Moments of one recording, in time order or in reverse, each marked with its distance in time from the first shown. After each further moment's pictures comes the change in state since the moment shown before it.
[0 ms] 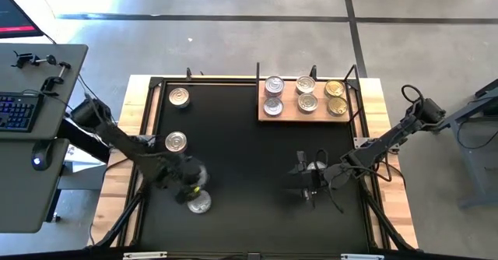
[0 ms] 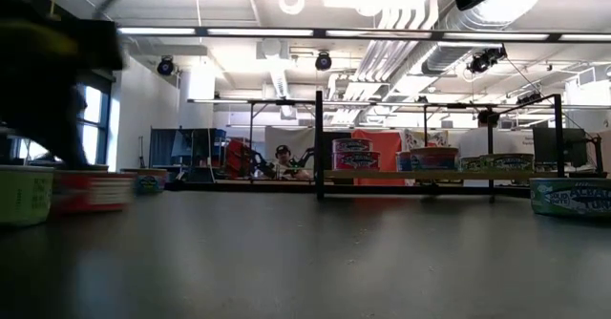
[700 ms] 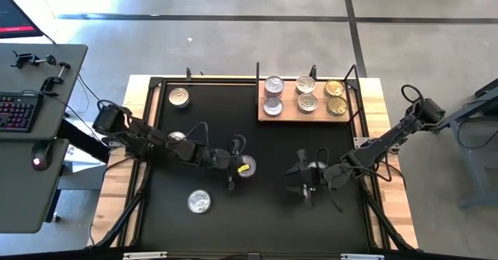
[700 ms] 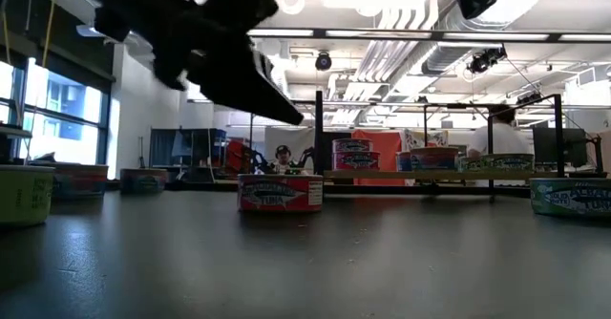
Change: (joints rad) left arm 0.392 0.241 0.175 0.782 0.264 1.152; right arm 0.000 0.000 0.000 -0.004 0.050 0.118
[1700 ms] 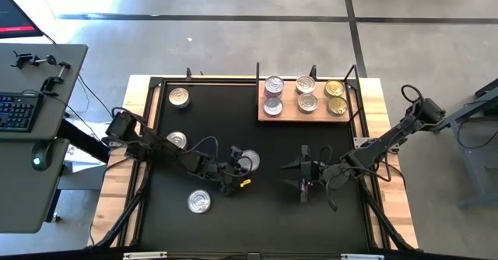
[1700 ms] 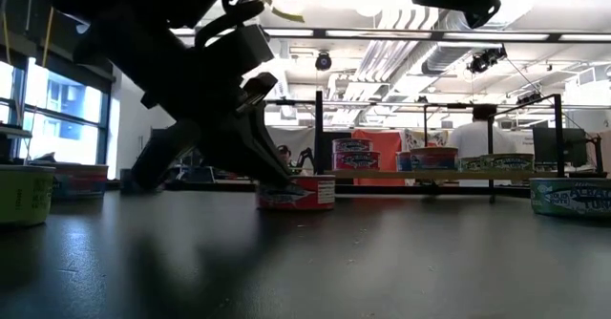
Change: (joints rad) left arm -0.074 0.159 0.009 -0.020 -0.211 0.289; right arm 0.000 0.001 -0.004 -0.018 0.124 0.076
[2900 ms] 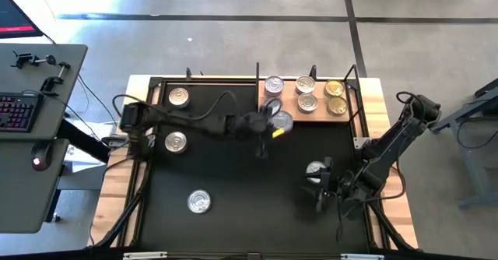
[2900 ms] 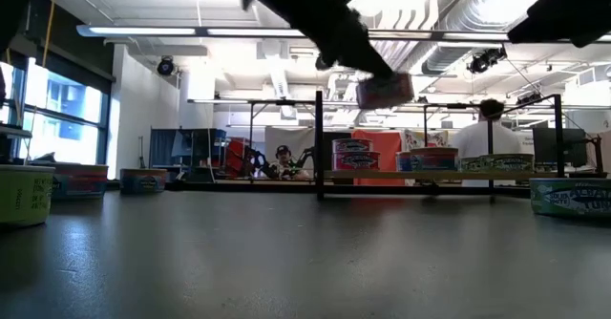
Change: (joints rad) left arm 0.331 0.074 0.617 -0.283 0.177 0.135; right arm 0.315 -0.001 0.000 -0.453 0.370 0.524
